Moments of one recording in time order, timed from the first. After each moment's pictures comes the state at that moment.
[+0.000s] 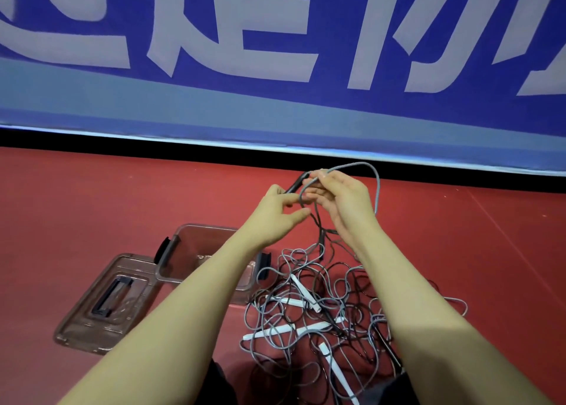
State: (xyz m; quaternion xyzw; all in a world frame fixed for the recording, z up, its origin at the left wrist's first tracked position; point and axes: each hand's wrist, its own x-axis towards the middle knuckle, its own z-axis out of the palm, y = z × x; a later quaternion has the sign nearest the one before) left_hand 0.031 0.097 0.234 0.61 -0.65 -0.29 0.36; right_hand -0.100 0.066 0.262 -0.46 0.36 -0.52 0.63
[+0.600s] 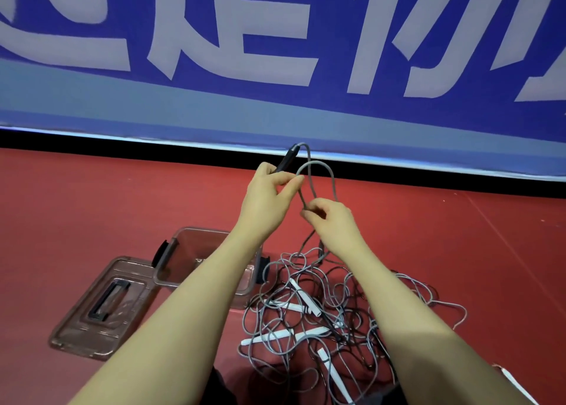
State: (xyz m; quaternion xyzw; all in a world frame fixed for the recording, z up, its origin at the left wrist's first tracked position) left_hand 0.029 0.094 0.262 0.62 -0.59 -0.18 0.49; right_hand -0.104 0.066 0.231 -0.75 0.51 -0.30 0.29
